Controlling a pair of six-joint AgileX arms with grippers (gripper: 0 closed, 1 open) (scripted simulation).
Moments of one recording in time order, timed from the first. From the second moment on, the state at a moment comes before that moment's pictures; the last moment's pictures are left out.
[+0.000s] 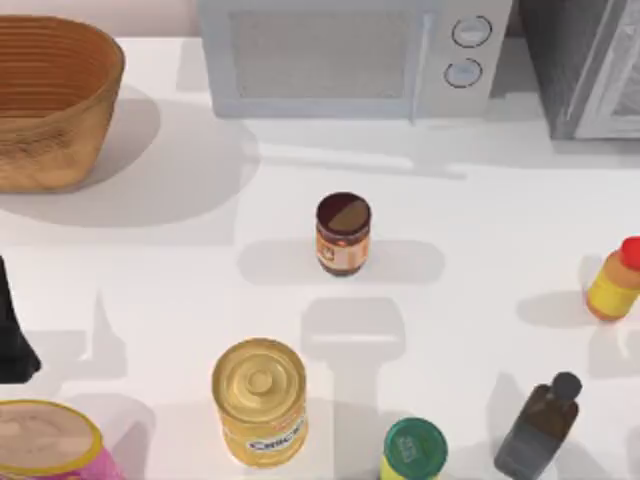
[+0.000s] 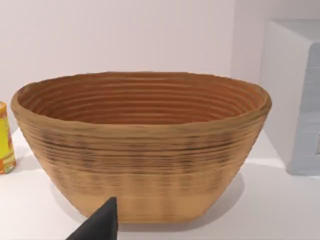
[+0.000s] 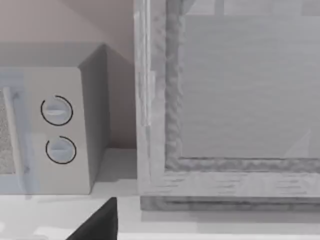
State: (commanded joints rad) left arm 0.00 0.00 0.00 0.00 0.00 0.00; right arm 0.00 0.00 0.00 0.00 0.00 0.00
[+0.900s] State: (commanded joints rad) left arm -0.06 0.78 0.30 0.47 0.38 0.01; right arm 0.00 0.00 0.00 0.00 0.00 0.00
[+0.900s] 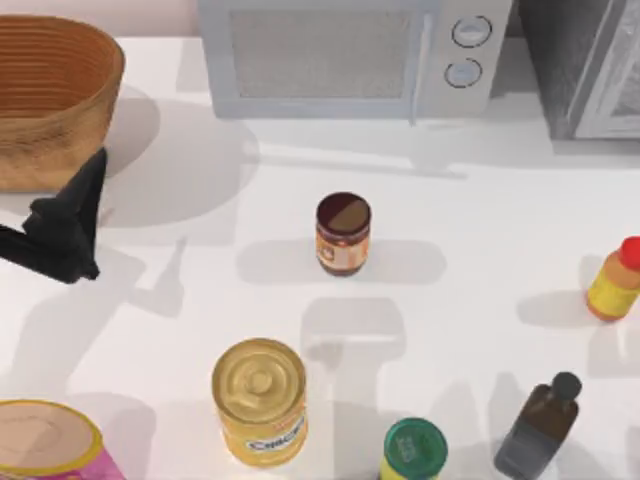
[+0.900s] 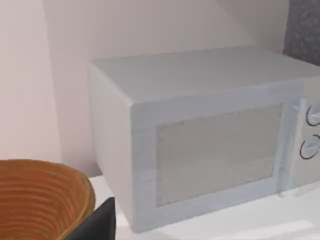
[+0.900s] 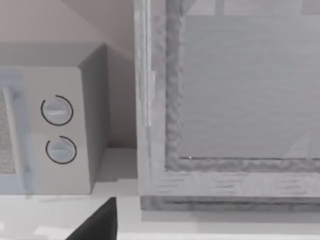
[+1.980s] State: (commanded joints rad) left arm -0.20 2.41 0.94 1.45 1.20 0.03; right arm 0.00 0.00 0.00 0.00 0.00 0.00
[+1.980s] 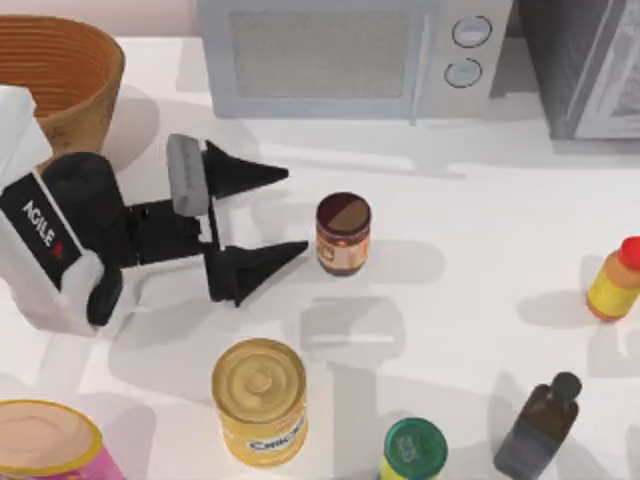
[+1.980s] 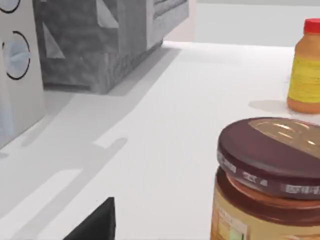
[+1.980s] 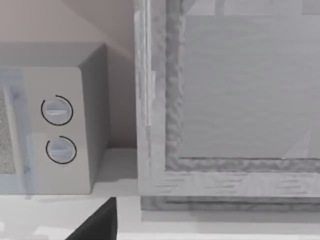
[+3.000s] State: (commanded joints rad) left arm -0.35 2.55 1.08 1.45 1.13 0.02; right arm 0.00 0.00 0.00 0.00 0.00 0.00
